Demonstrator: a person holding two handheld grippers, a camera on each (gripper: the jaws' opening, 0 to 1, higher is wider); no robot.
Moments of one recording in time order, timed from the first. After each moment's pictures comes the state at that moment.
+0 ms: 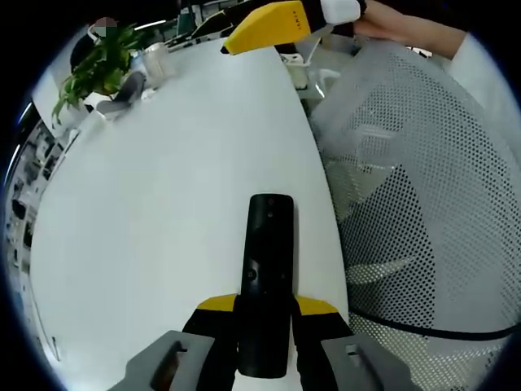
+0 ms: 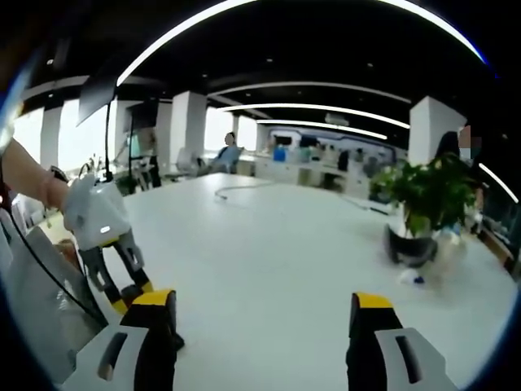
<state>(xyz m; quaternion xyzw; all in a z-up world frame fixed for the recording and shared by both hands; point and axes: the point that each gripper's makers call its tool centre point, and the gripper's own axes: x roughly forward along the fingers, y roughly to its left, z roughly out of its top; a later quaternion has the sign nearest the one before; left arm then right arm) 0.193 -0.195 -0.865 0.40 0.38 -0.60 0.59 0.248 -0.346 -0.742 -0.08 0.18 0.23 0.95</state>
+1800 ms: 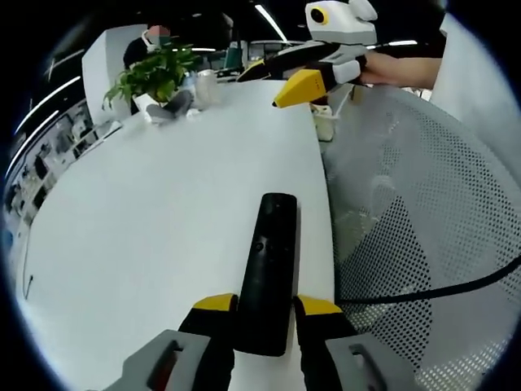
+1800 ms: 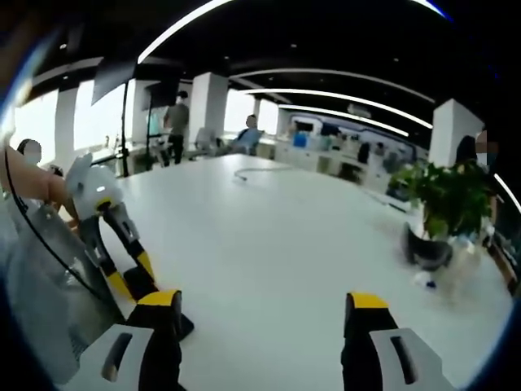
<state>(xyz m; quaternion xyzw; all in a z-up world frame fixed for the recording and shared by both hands) 0.183 -0.168 -0.861 0.27 0.32 -0.58 0.70 0.239 -0.327 -0.760 -0.12 0.22 0.28 0.93</state>
